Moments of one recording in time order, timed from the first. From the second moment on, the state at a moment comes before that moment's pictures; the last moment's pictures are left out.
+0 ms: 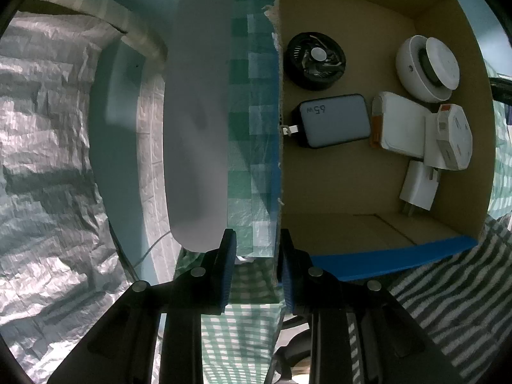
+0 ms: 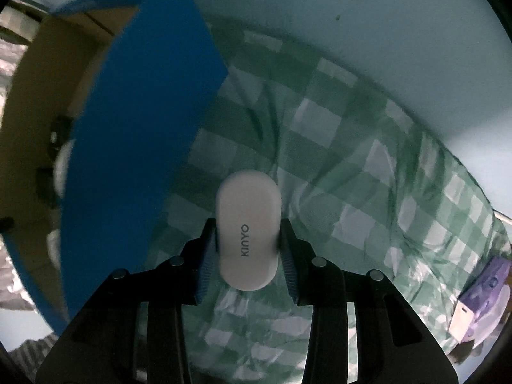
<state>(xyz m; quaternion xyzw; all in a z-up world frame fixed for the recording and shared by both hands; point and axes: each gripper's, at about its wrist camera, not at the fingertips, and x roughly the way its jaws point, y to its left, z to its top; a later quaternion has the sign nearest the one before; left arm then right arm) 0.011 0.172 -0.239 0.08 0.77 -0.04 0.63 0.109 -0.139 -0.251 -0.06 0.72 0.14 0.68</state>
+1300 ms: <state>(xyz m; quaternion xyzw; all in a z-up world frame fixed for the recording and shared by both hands) 0.013 0.171 -0.239 0.09 0.76 -0.05 0.64 0.088 -0.010 -0.181 -0.13 0.67 0.26 0.68</state>
